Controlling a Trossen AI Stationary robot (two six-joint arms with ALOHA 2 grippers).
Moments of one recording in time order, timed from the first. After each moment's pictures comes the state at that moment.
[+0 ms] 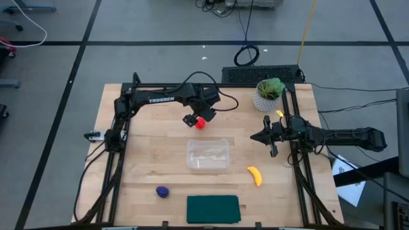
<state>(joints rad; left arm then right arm) 0.29 2.07 1.83 -1.08 -0.04 1.05 -0.14 0.40 0.02 0.34 -0.24 0.13</state>
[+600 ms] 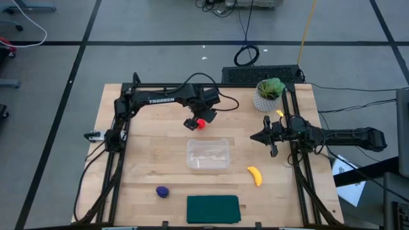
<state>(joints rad) 0.29 2.07 1.83 -1.10 0.04 0.91 -0.14 0.40 0.02 0.34 -0.24 0.16</state>
